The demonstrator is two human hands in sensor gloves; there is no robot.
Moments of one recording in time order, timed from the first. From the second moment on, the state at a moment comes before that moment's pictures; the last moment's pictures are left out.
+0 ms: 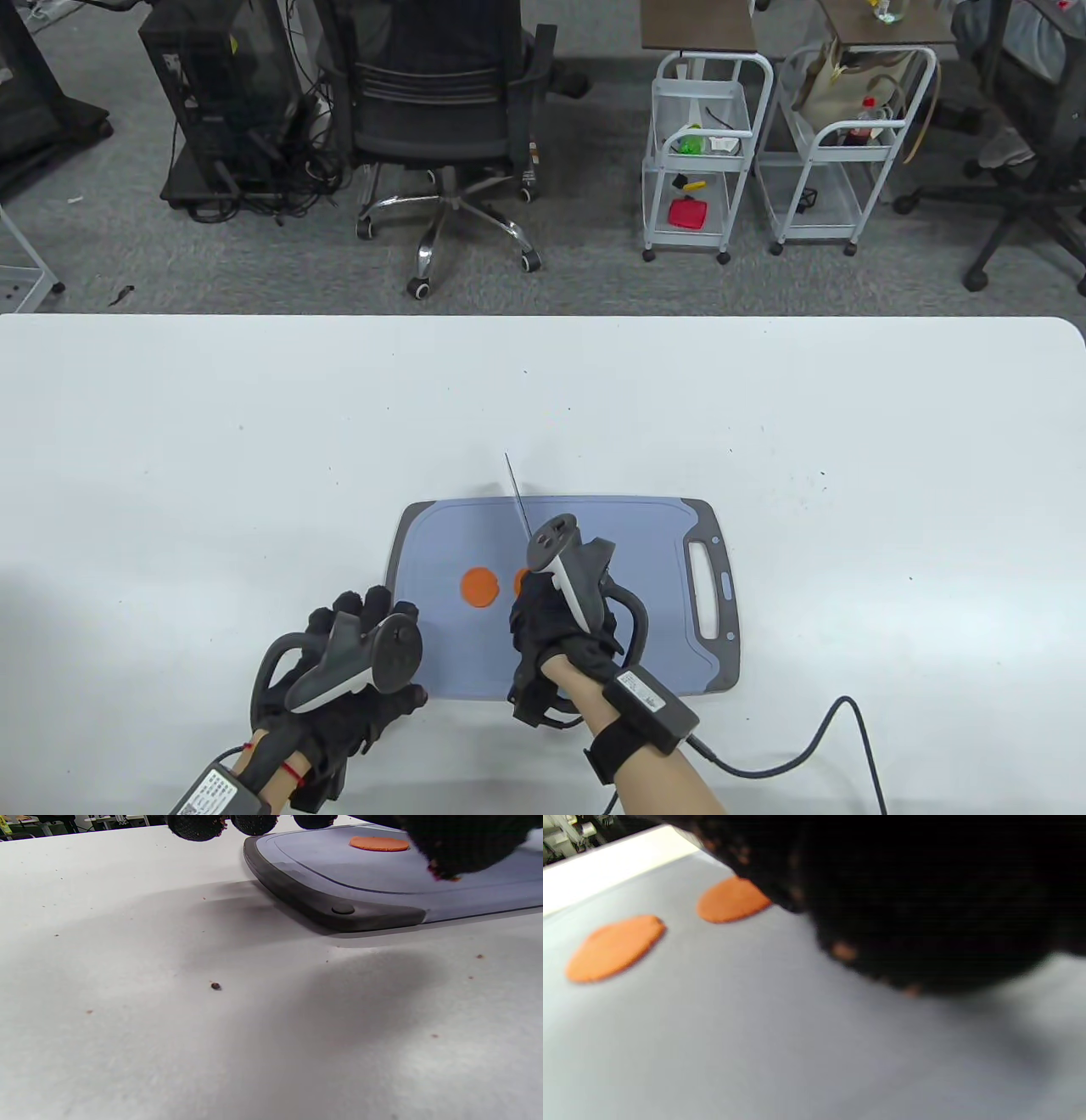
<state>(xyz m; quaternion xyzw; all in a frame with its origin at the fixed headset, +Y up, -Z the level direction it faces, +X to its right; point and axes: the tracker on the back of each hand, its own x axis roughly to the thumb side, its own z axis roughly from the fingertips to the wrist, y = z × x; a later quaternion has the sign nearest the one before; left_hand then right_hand) -0.214 -0.741 -0.247 -0.19 -0.11 -0.05 0.97 0.004 -0.749 -0.325 -0.22 0.19 0.94 0.17</state>
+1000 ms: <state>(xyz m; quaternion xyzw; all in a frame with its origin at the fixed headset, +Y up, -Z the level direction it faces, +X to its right) -0.214 -0.742 -0.246 -0.20 -0.12 -0.06 0.97 0.015 -0.751 -0.336 -0.24 0.23 0.92 0.21</state>
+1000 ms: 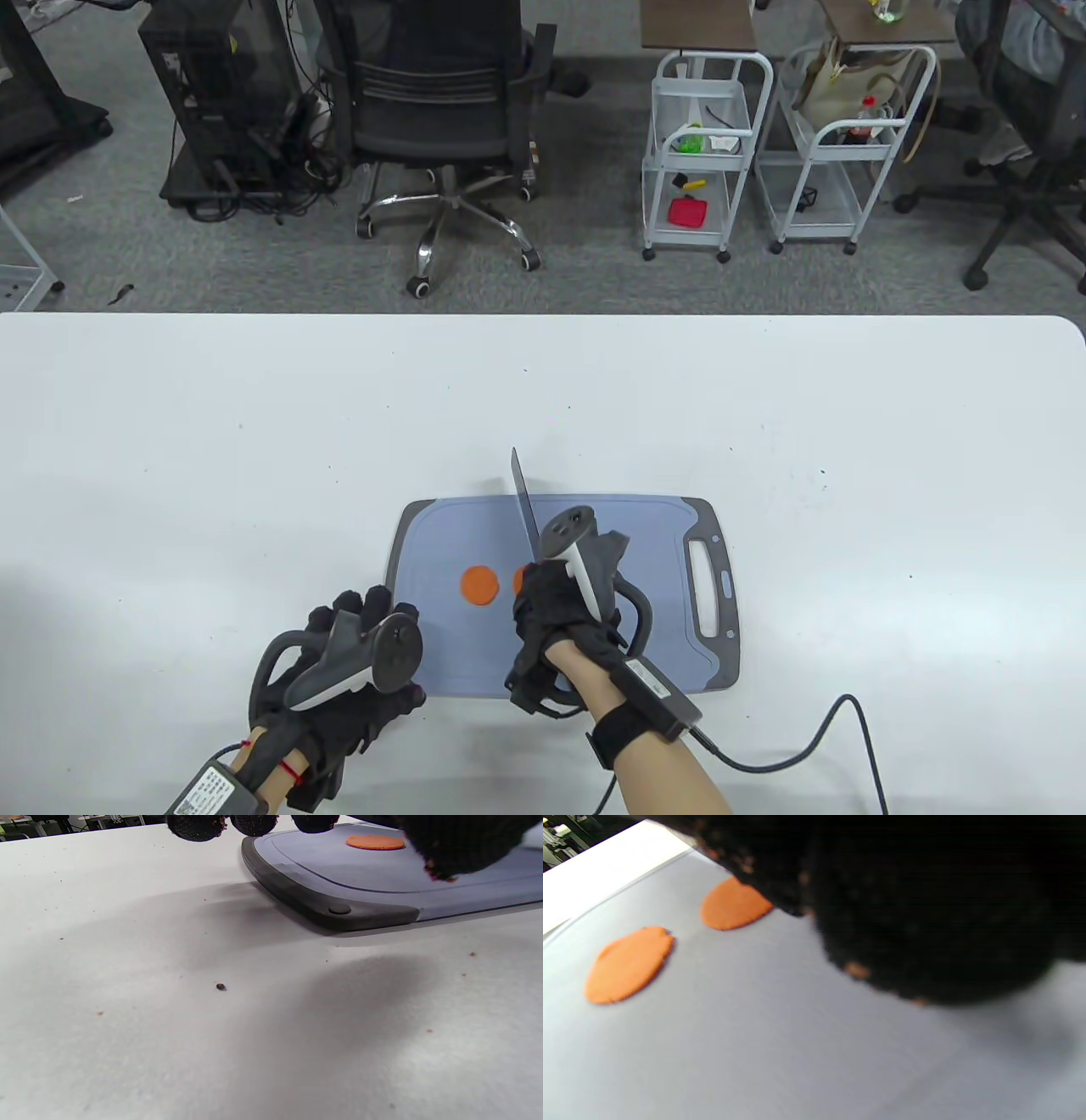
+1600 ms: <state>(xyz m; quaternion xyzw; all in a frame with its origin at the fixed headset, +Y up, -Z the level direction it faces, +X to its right) -0.219 -0.740 -0.247 -0.19 -0.11 -0.05 0.97 0.009 -0.748 -0.345 -0.24 0.27 0.91 0.22</state>
